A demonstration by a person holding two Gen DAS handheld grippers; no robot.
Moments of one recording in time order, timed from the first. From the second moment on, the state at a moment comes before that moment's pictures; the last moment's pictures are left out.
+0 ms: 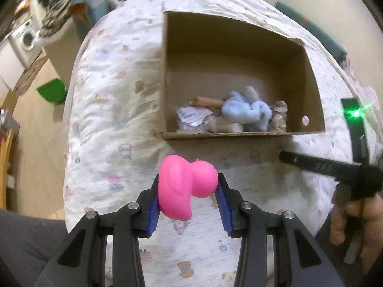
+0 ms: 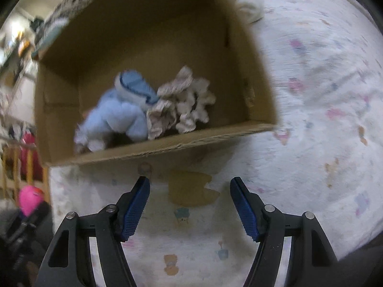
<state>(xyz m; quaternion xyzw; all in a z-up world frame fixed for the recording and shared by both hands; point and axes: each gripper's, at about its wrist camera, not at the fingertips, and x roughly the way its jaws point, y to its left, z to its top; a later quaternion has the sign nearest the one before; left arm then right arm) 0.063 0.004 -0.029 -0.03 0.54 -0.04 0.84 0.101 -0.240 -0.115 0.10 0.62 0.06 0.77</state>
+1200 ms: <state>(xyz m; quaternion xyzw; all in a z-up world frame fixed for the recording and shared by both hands) 0.060 0.003 -0.032 0.00 0.51 0.01 0.86 0.056 -0.253 -0.042 0.15 0.55 0.12 0.81</state>
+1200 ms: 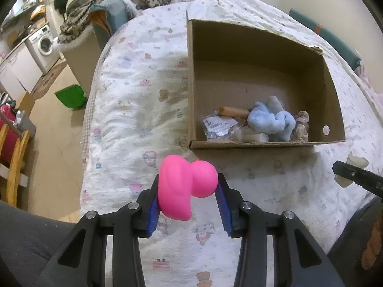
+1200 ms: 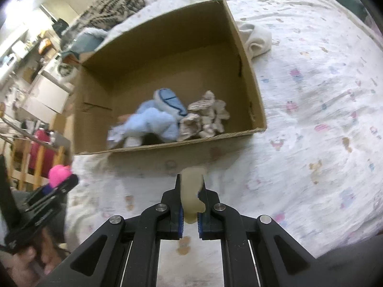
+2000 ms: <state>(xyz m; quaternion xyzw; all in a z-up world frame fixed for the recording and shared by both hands) 0.121 -0.025 0.042 0.02 0.43 -0.04 0.90 0.090 -0.261 0.032 0.18 0.42 0.16 0.87</state>
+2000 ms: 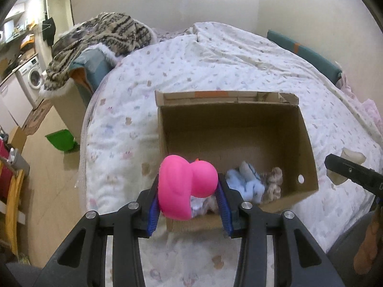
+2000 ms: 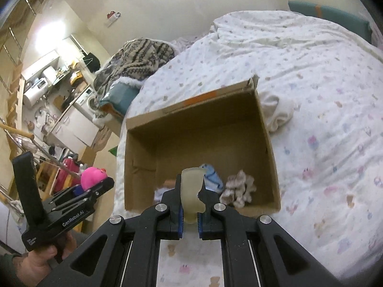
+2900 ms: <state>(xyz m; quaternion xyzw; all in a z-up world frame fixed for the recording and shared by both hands) 0.168 -0.044 -0.035 0.02 0.45 -0.07 0.89 0.145 -0.262 -0.050 0.16 0.50 0.10 0.85</state>
